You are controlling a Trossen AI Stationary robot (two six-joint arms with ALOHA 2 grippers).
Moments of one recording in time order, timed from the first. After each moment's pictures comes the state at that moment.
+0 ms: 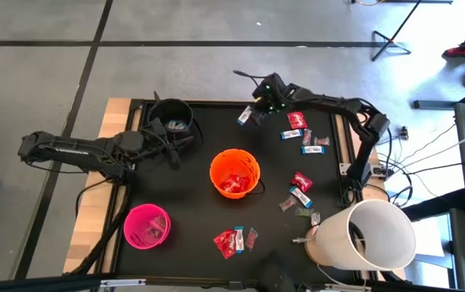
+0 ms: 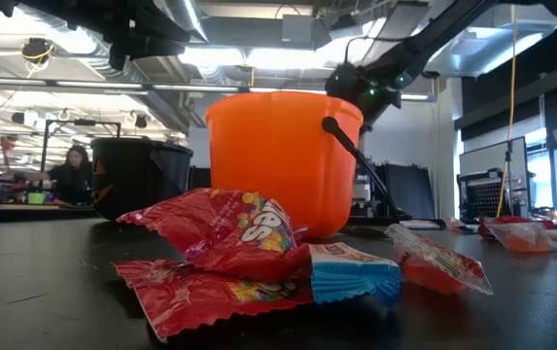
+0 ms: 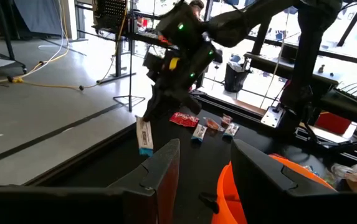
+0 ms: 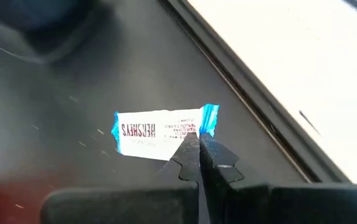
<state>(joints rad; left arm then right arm) -0.01 0.73 0.53 0.05 -0.53 -0.26 -0.65 1.83 1.29 -0.27 -0.20 -0.03</state>
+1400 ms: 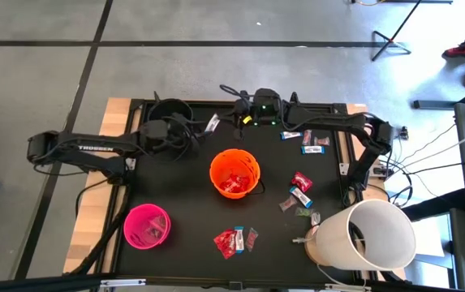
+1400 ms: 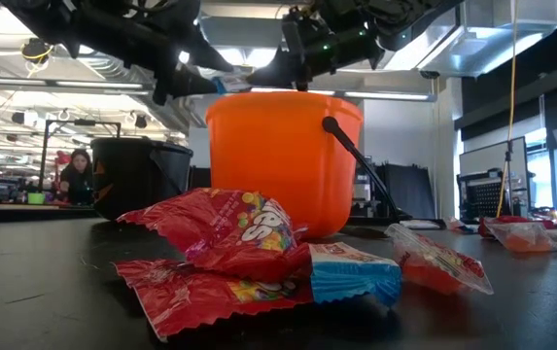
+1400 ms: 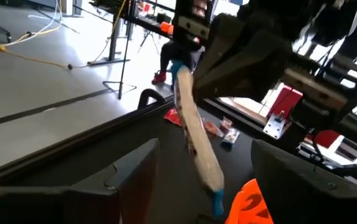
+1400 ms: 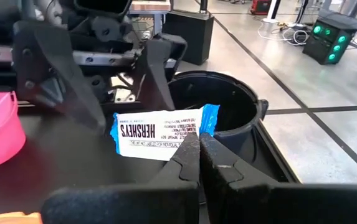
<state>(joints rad) 0.23 1.06 0.53 0.38 -0.28 -0.36 -0.35 1.74 1.29 0.18 -0.25 -0.12</state>
